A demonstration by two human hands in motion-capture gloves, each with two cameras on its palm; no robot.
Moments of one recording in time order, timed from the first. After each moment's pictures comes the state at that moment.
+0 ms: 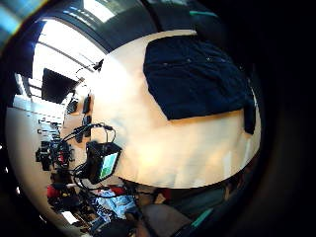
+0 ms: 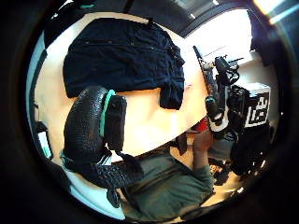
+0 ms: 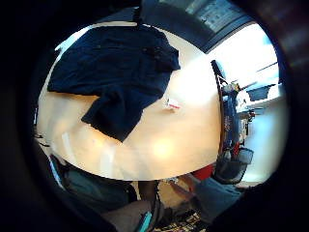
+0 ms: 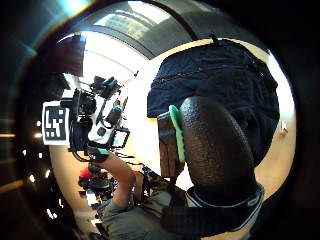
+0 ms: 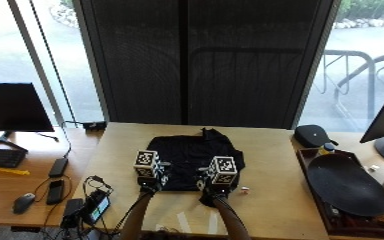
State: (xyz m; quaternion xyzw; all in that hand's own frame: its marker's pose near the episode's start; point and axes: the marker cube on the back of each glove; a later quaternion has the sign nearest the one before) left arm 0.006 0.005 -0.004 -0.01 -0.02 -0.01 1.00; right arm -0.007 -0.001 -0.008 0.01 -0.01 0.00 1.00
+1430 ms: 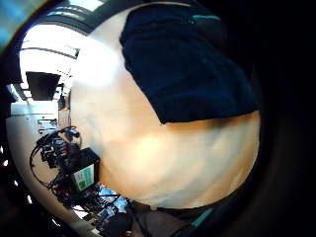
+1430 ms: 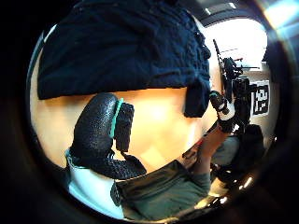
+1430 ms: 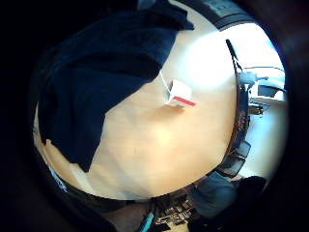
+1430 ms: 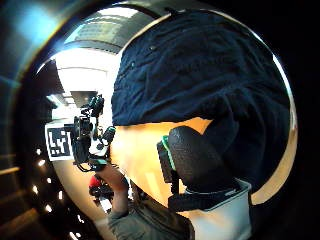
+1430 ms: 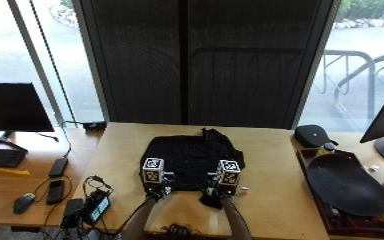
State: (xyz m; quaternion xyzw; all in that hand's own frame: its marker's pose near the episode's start) left arm 0.015 0.023 0.075 -0.19 -0.04 -0.06 0.98; right arm 0.025 -0.022 0.060 -0.07 -0.13 -0.08 0.99
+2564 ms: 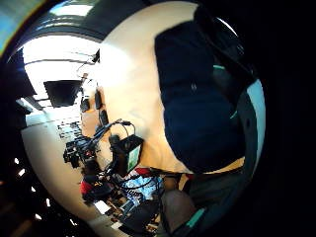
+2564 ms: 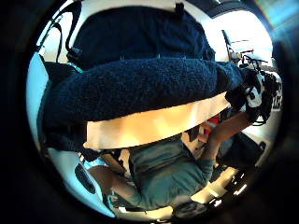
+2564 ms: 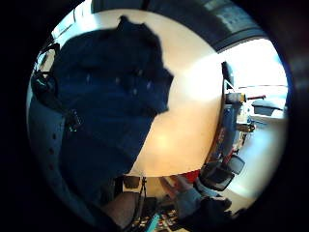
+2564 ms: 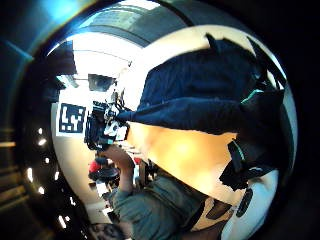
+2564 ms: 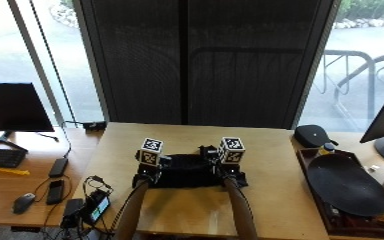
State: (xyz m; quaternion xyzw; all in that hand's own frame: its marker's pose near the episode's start) left arm -0.011 -0.032 0.008 -0.18 -0.12 0.00 0.98; right arm 0.037 -0.055 -0.045 -0.09 -0.02 -0.02 1.00
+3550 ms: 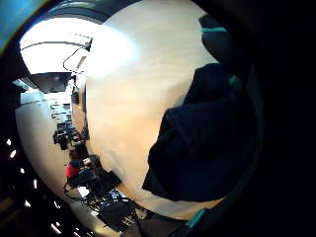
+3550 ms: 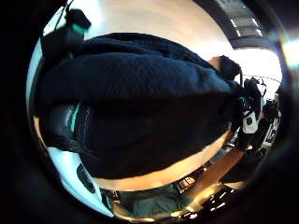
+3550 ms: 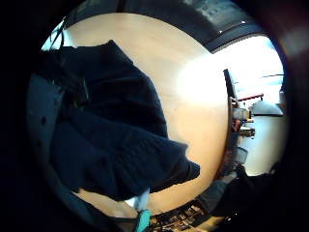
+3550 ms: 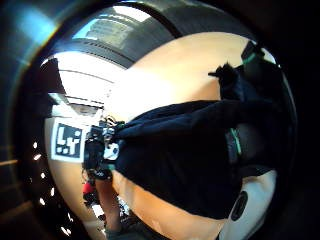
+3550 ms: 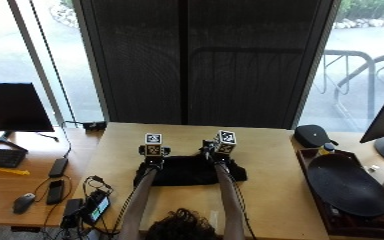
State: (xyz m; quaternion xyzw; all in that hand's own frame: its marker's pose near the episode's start) left arm -0.045 -0.163 0.094 -0.03 -0.14 -0.12 0.98; right arm 0.036 -0.203 0.034 0.04 -0.09 -0.04 0.99
